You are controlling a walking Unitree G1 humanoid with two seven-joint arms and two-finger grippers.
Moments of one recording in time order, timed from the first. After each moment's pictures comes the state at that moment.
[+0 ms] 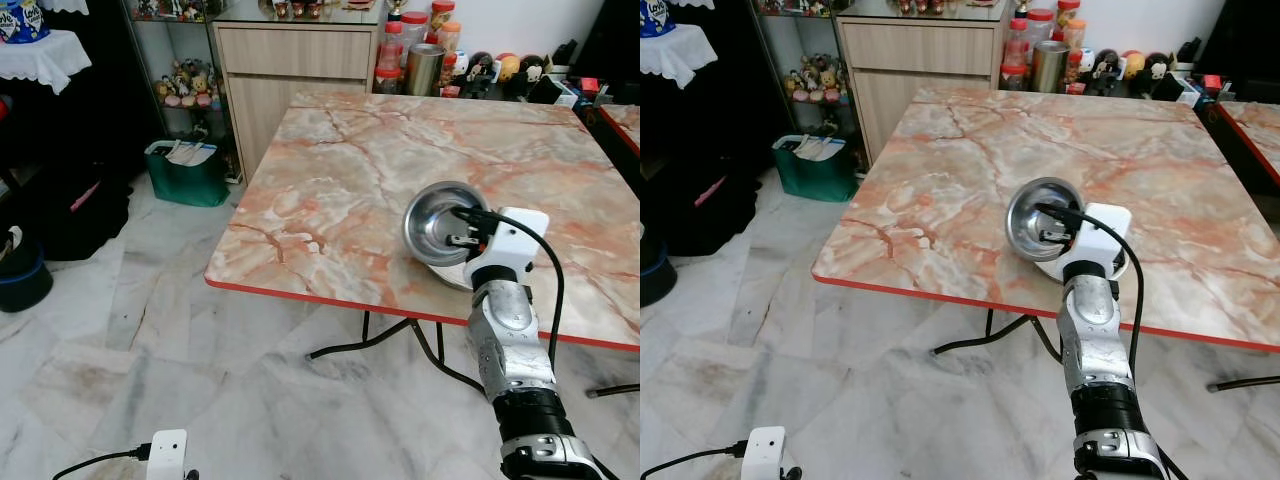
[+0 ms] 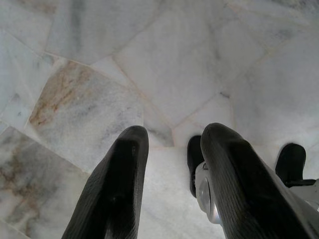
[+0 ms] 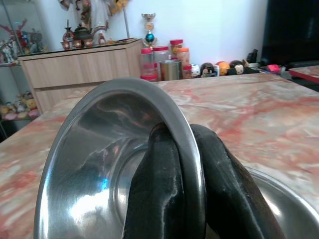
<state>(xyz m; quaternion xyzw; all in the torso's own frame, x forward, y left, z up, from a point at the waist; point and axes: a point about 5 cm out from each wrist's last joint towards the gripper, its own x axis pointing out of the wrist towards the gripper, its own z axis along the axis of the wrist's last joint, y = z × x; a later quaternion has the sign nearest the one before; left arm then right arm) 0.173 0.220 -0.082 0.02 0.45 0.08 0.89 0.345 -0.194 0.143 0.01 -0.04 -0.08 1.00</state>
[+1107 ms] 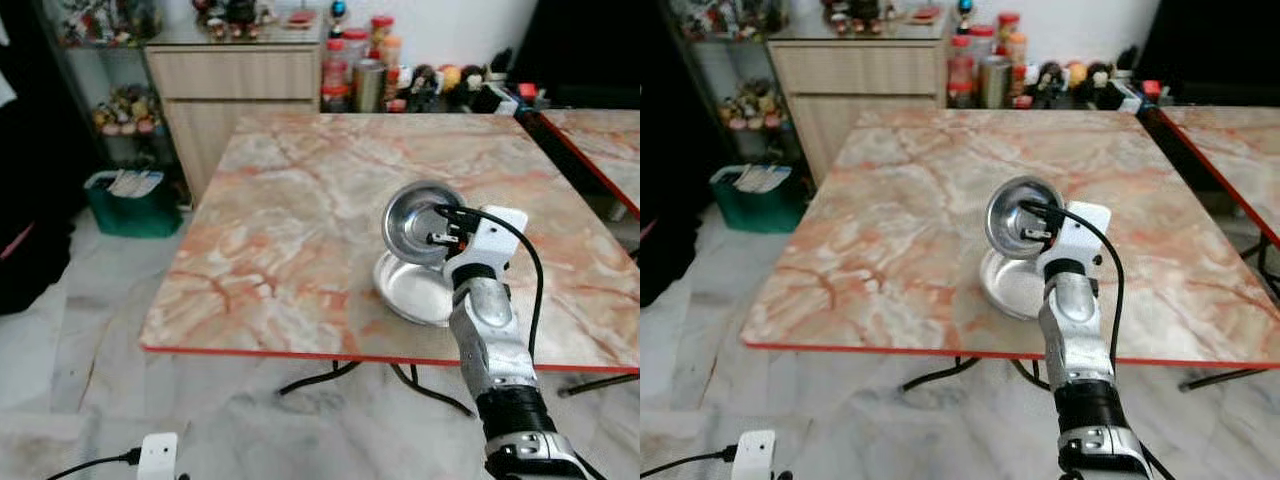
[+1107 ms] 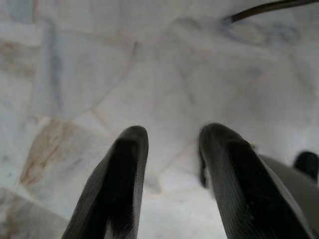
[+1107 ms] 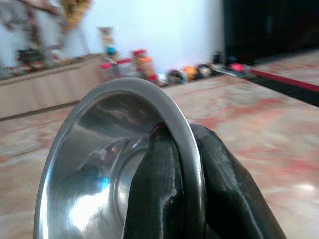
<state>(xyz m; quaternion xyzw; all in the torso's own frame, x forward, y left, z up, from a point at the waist) 0.172 0.221 -0.083 0.01 0.45 0.09 0.89 0.346 -0.186 0.140 0.05 -0.03 -0.08 1.00</state>
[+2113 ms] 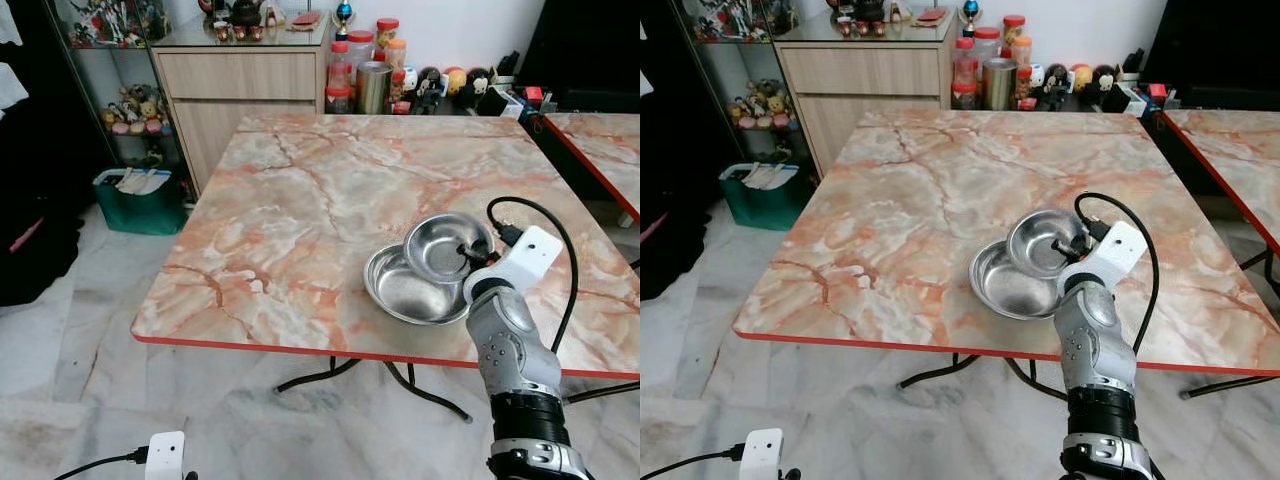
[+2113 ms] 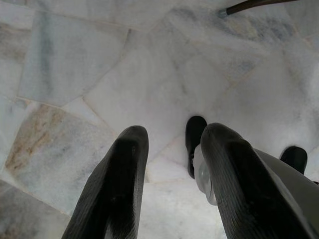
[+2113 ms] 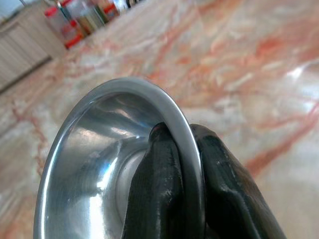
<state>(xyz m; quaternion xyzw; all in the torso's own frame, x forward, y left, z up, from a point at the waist) 0.170 0.222 -0.083 0.01 0.45 0.09 0.89 0.337 -0.196 0.119 0.21 0.12 -0.15 0.96</state>
